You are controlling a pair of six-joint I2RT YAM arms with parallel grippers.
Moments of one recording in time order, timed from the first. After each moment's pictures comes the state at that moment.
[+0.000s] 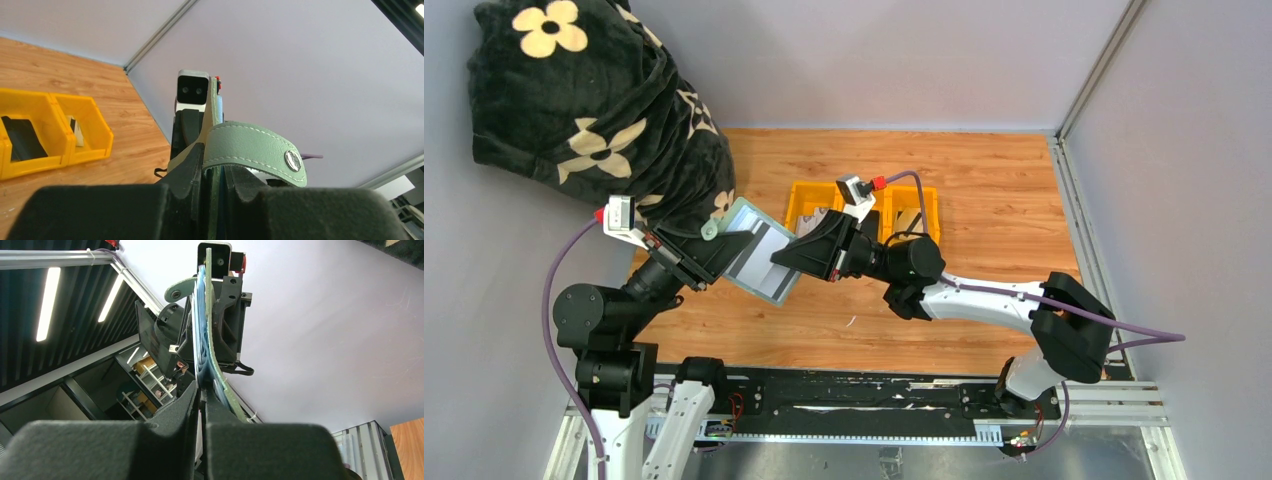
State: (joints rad) left arm -0.05 0.43 1.00 -0.22 0.66 -1.10; right arm 1.08 1.53 0.95 1.29 -0.40 1.21
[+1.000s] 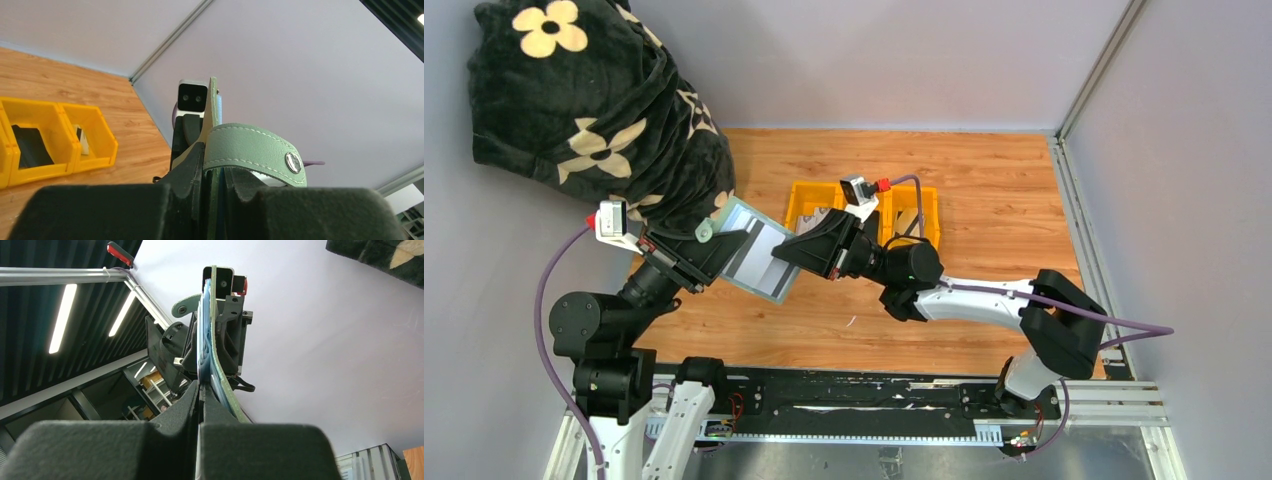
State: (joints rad) left arm -0.05 0.41 1.01 -0.23 0.61 -1.08; right arm 1.09 1.57 0.95 1.39 -0.34 1.24
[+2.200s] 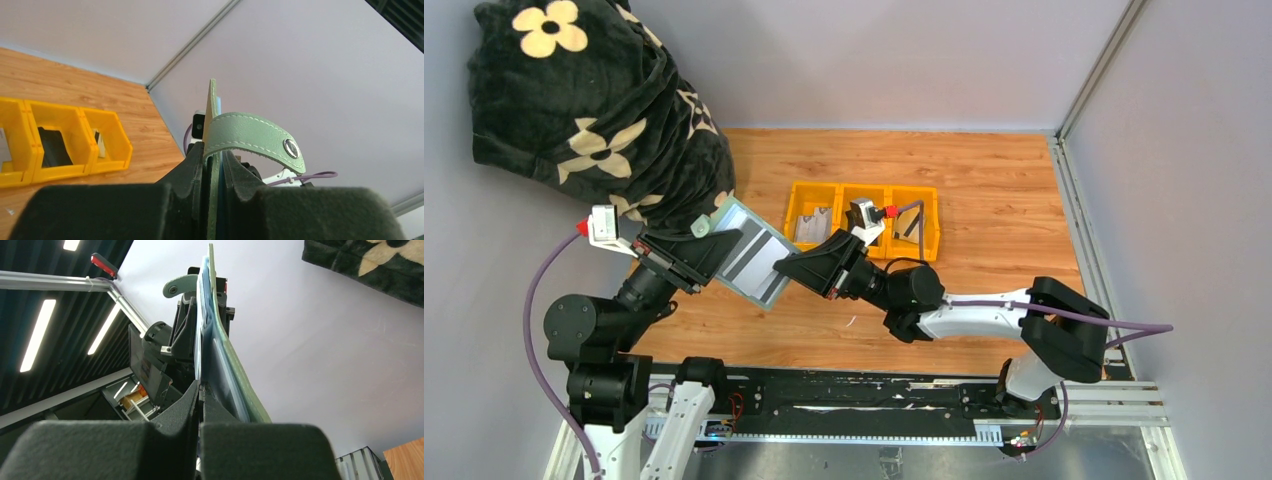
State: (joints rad) left arm -0.05 0.40 1.04 -0.32 0.55 -1.03; right arm 1.19 1.55 0.83 1.46 -0.15 1.11
